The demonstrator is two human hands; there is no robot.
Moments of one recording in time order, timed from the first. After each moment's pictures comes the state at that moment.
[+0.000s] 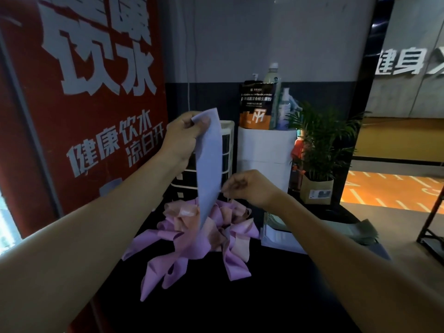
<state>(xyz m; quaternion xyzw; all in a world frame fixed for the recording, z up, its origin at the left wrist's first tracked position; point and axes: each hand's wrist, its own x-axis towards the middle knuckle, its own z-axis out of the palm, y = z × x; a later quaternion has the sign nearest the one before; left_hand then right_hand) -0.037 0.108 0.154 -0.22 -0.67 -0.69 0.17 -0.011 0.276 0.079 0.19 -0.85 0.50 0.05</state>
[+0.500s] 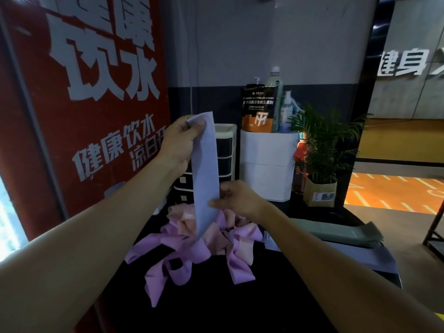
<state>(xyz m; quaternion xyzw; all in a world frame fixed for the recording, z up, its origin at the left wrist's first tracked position) -0.038 0.101 0.155 -0.18 -0.65 -0.72 0.17 -0.014 0.245 0.065 0.19 -0.82 0.54 0.00</state>
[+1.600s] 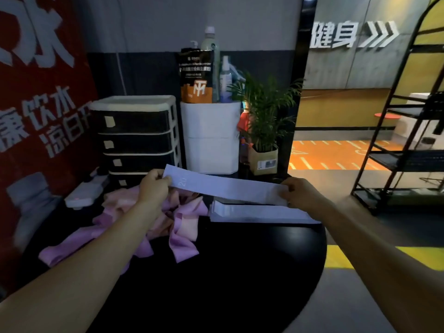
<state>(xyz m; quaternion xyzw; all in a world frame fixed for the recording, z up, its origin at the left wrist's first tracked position) -0.067 0.172 0.006 0.01 -0.73 -0.69 0.05 0.055 0.473 0.004 -0.15 -0.90 0.41 0.10</state>
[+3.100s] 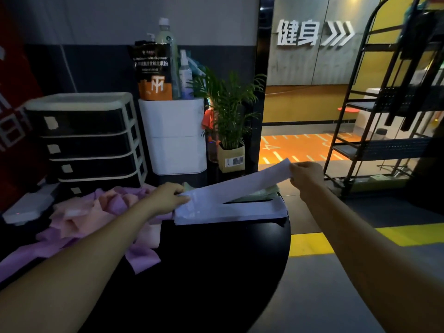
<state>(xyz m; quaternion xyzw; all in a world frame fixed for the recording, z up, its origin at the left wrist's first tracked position) -0.073 0.255 -0.014 -0.29 -0.90 -0.31 -0.08 0.059 0.551 0.008 -0.34 -0.68 0.54 0.35</state>
